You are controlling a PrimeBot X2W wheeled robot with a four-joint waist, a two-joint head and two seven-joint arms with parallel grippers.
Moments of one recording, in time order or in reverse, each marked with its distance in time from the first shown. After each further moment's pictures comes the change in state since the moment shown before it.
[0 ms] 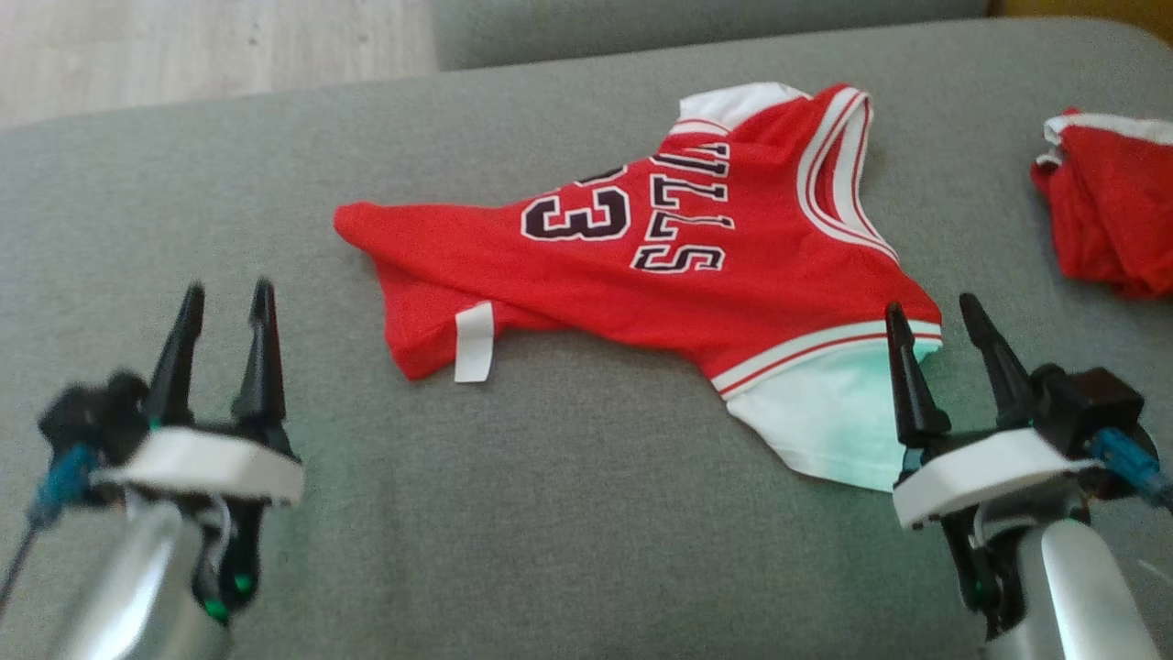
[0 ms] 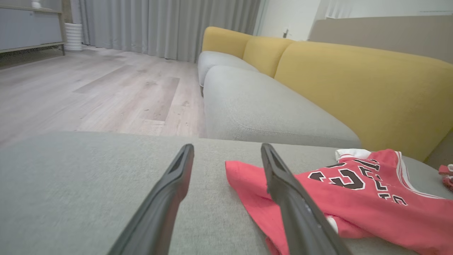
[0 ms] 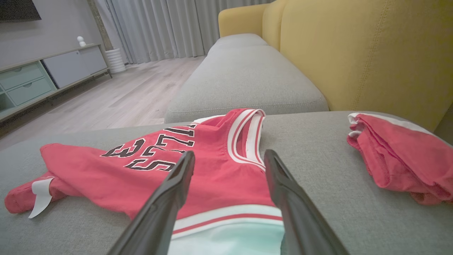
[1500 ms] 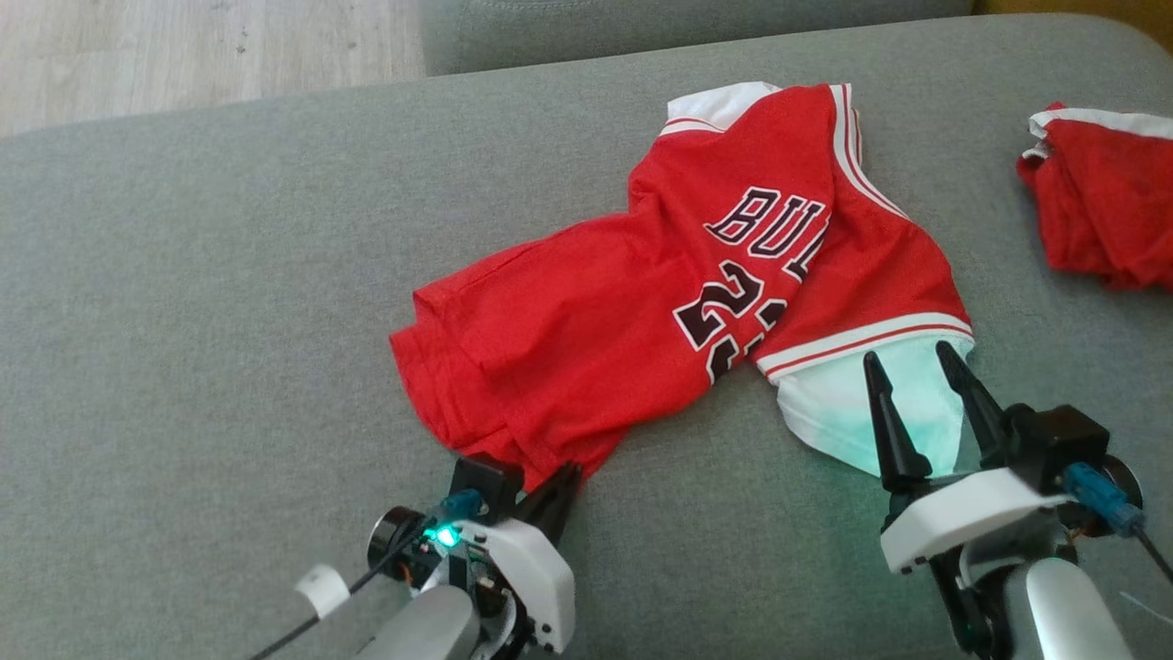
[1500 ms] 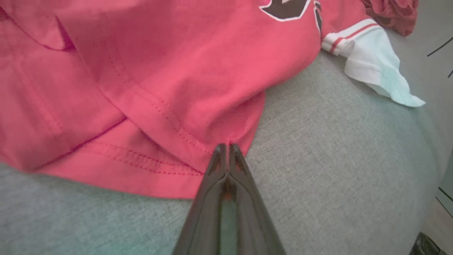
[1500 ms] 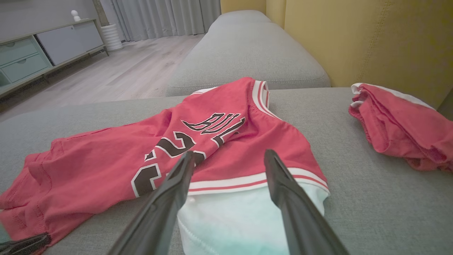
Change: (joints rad) left arm 0.024 -0.305 -0.359 0.188 0.190 0.034 0.313; right arm 0.079 0.001 0.025 -0.017 -0.035 0.000 0.026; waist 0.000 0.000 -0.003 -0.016
